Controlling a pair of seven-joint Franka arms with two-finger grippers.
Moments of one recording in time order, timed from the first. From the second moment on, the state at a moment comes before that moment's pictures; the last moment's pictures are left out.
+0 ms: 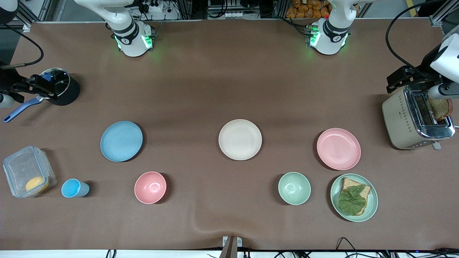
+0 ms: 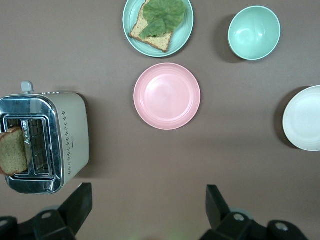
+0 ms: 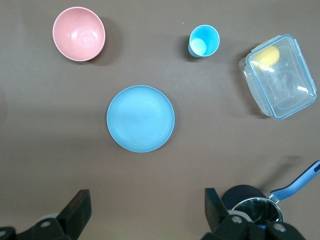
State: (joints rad) left arm 0.04 0.00 -0.14 -1.52 0.03 1.51 -0.12; right arm 0.01 0.01 -0.04 -1.57 -0.03 1.56 -0.11
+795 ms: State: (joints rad) left arm 0.12 0.17 -0.13 -1.63 0.05 1.67 -0.10; right arm 0.01 0.01 -0.04 -1.63 -0.03 1.57 -0.11
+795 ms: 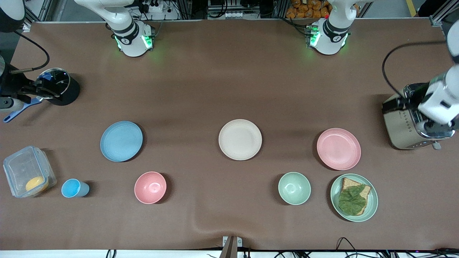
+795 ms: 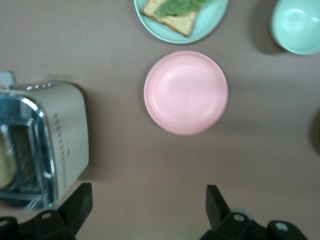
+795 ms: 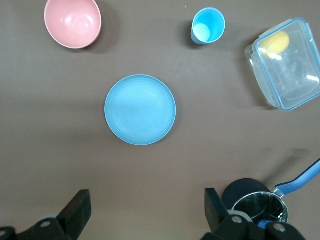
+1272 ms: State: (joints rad) left arm 0.17 0.32 -0.13 -1.94 0.05 2.05 -0.10; right arm 0.01 0.15 -0.04 -1.78 -0.03 1.73 -0.11
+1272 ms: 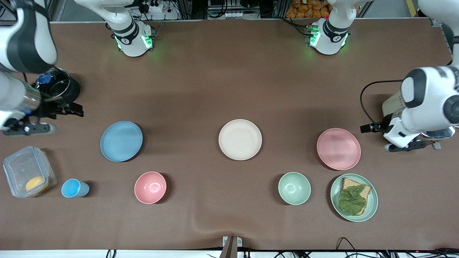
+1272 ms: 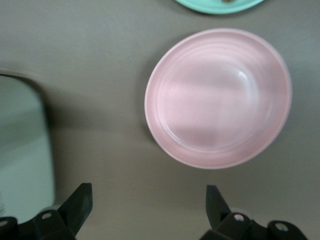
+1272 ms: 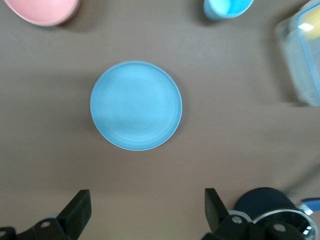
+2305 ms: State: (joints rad) left arm 0.23 0.52 -0.12 -1.94 0.05 2.27 -0.10; right arm -0.07 0.55 -0.04 -1.81 0.04 2.01 -0.12
